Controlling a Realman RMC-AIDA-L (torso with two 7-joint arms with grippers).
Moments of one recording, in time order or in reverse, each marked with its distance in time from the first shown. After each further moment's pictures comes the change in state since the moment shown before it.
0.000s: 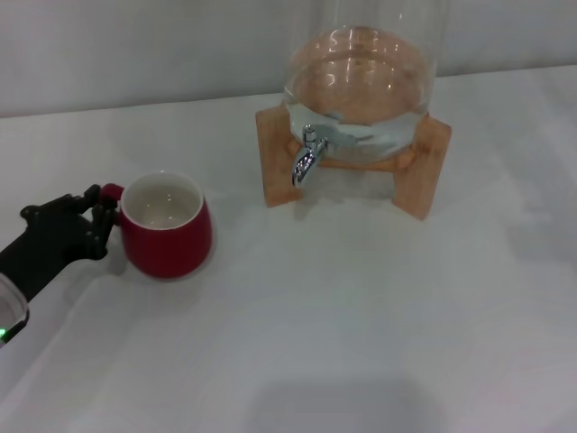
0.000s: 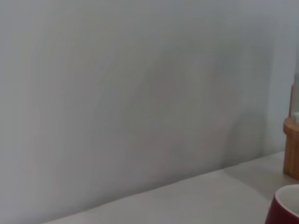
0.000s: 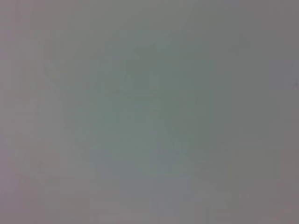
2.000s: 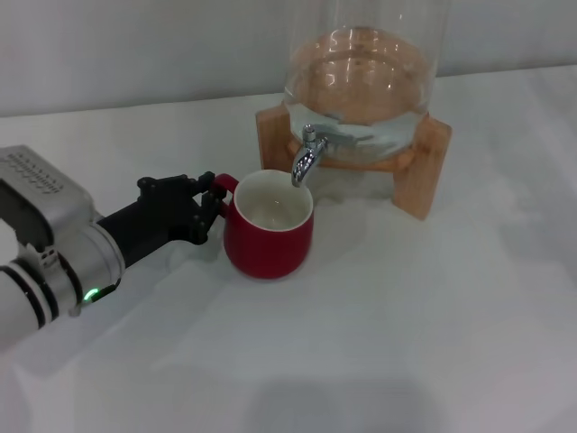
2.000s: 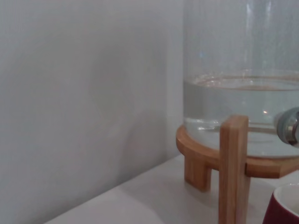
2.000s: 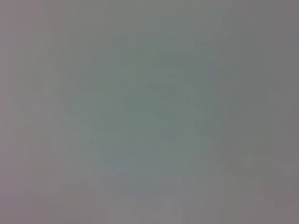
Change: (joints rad) left arm -0.207 -0.003 0.043 -0.127 0.132 0.085 -0.028; right arm 0.006 0.016 -0.001 0.006 0.000 0.006 -0.001
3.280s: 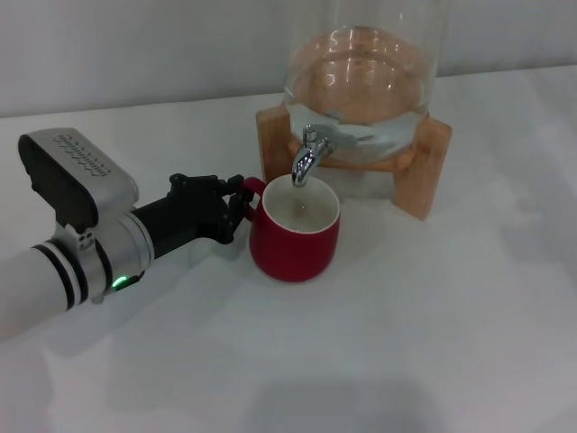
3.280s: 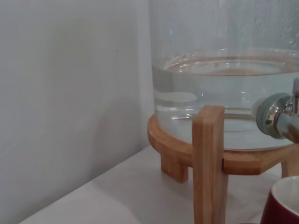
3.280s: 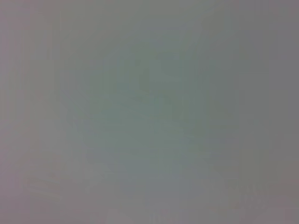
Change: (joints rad) left arm -0.083 -0.001 0.000 -0.046 0.063 0.086 -0.021; right arm -0.001 0.006 0.002 -0.001 0.013 0.000 -0.009
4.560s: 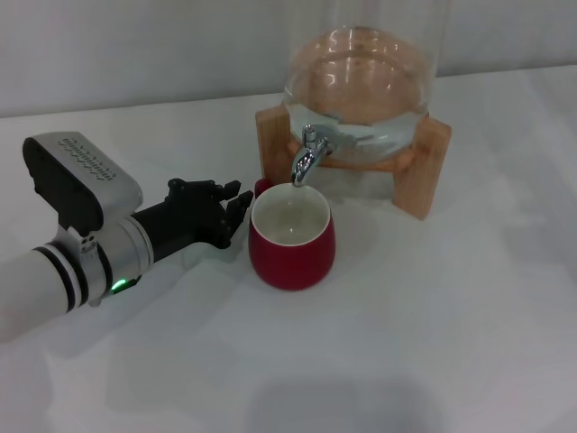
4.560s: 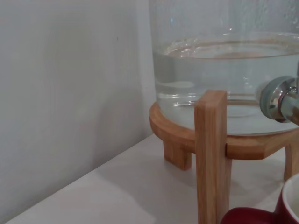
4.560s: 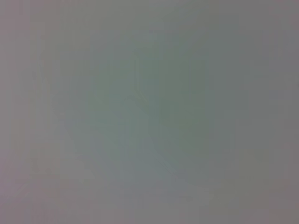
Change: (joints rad) left arm 0.000 -0.002 -0.010 0.000 0.022 0.033 0.009; right arm -0.005 0.003 0.000 0.002 0.010 0.000 0.000
